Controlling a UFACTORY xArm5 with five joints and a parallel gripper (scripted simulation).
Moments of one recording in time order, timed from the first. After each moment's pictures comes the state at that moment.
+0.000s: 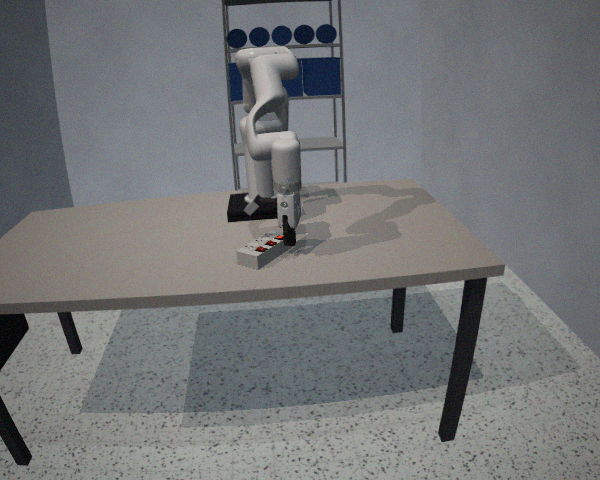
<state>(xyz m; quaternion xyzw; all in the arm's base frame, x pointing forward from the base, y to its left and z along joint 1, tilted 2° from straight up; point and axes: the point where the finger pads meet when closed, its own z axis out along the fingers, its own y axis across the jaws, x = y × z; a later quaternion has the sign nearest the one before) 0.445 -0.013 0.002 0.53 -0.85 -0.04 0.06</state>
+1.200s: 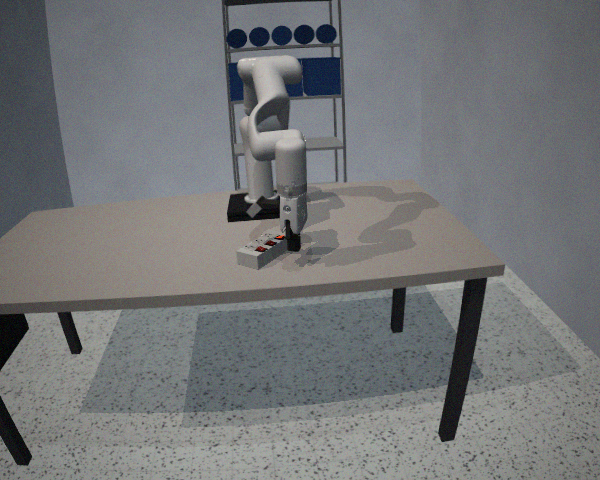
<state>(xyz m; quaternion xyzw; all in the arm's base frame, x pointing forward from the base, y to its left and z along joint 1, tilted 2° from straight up) 0.523 -0.022 0.017 0.48 -0.87 -0.04 0.07</state>
